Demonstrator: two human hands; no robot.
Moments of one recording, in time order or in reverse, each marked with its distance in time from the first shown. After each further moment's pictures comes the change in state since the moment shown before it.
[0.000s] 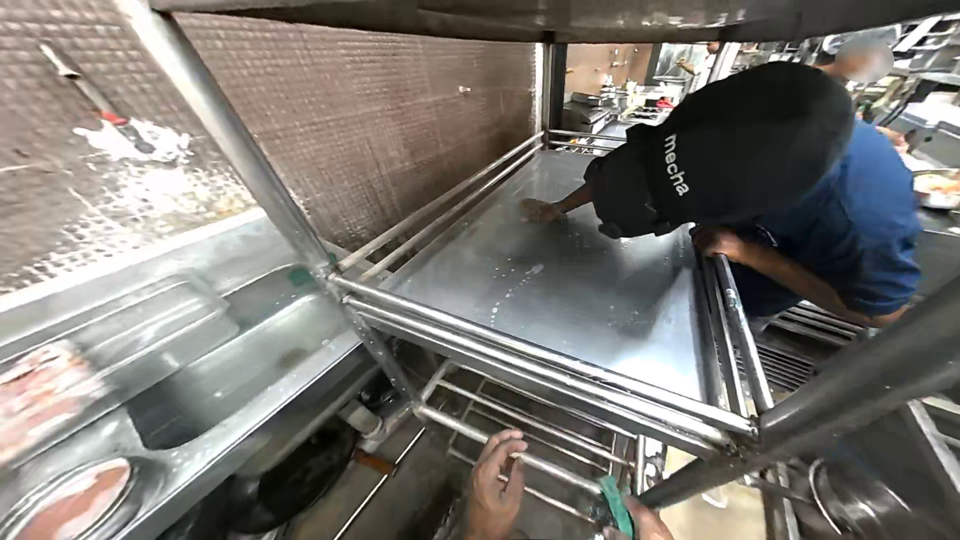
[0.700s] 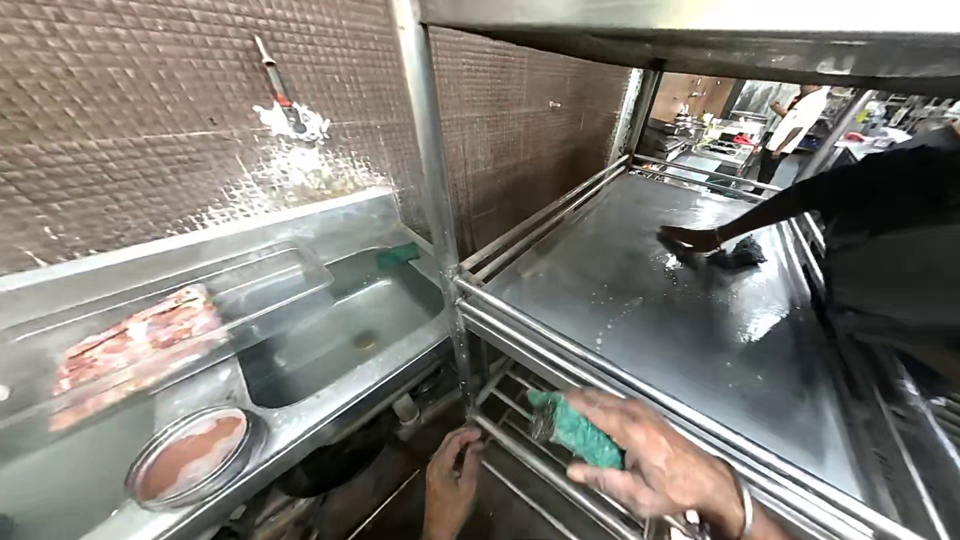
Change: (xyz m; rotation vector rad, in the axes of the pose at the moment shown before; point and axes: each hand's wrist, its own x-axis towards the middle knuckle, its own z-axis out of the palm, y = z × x) left_hand 0.029 -0.091 -0.180 0.068 0.400 -0.035; right_hand 0.029 -0.380 -0.078 -0.259 -0.042 -1.215
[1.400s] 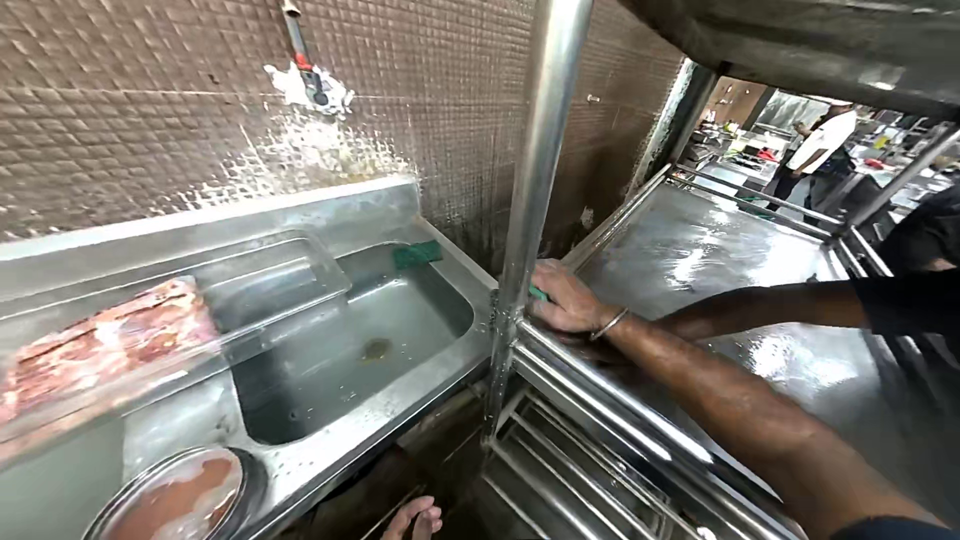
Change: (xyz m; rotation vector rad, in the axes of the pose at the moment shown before) left_hand 0.013 -0.073 -0.095 -0.074 0.121 -0.427; right_hand 0.306 0.151 0.015 -0.265 -0.054 -0.068
